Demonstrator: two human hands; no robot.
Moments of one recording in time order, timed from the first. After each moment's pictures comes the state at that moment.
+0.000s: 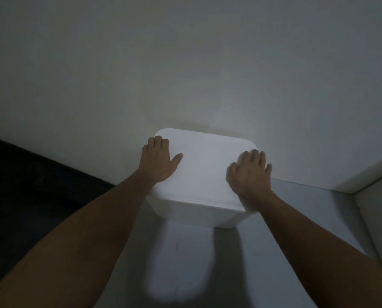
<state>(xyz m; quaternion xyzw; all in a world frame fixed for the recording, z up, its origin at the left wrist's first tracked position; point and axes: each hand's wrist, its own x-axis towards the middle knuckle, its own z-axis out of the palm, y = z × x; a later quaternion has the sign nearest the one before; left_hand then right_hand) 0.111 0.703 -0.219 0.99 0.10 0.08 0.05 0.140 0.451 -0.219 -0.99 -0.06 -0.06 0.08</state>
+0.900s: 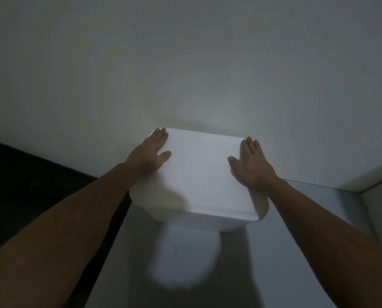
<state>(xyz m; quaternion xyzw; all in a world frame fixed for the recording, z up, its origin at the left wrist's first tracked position) 0.133 0.735 -0.219 0.98 0.00 0.01 0.19 0.183 0.436 -0.210 -0.97 -0.15 0.07 0.19</state>
